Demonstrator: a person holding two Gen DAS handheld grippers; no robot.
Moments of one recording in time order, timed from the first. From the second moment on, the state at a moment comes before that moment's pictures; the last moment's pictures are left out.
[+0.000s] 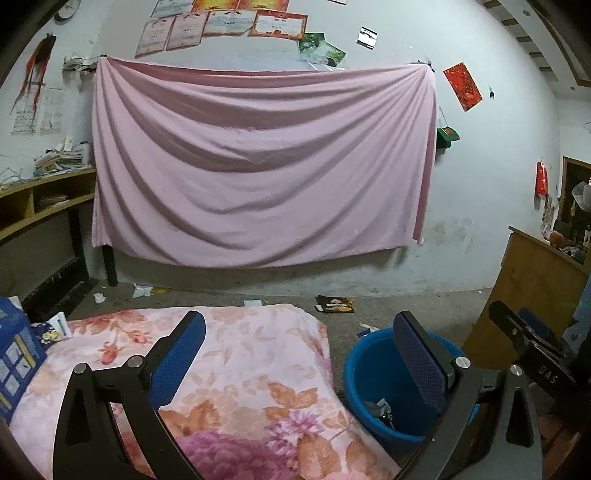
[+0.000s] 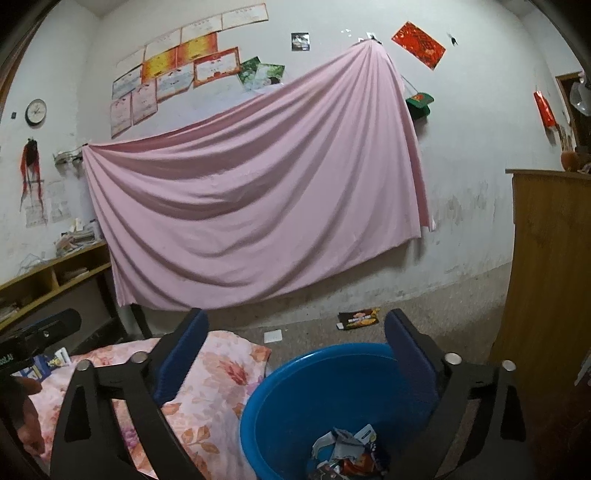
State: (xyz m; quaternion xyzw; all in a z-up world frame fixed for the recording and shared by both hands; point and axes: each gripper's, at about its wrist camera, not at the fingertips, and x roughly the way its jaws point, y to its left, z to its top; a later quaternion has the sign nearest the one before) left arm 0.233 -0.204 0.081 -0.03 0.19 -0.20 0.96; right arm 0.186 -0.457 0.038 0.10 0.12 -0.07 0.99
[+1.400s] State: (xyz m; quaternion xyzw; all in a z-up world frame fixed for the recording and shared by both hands) left arm 0.052 -0.078 0.027 -0.02 0.18 -0.14 0.97; right arm 0.014 -0.318 0.015 0.03 0.09 -0.07 0.99
